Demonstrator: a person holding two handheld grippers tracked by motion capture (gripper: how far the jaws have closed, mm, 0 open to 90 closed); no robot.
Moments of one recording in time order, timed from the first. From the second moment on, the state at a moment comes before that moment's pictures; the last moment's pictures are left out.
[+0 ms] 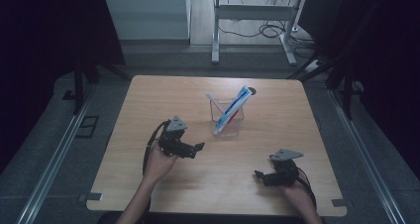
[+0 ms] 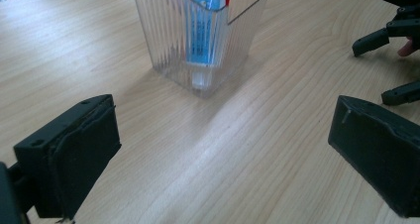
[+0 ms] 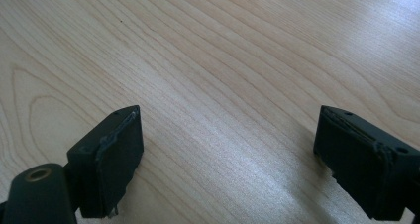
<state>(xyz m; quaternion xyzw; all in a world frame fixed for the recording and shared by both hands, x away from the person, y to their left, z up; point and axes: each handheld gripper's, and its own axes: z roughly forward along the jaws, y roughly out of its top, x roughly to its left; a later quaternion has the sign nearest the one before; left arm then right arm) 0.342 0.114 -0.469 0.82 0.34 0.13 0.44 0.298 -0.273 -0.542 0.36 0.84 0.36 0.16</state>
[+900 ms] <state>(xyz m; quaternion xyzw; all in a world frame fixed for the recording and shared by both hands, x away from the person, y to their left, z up) 0.308 0.147 -0.505 0.82 0.37 0.14 0.41 0.297 -0.273 -0.542 0.37 0.84 0.36 0.16</state>
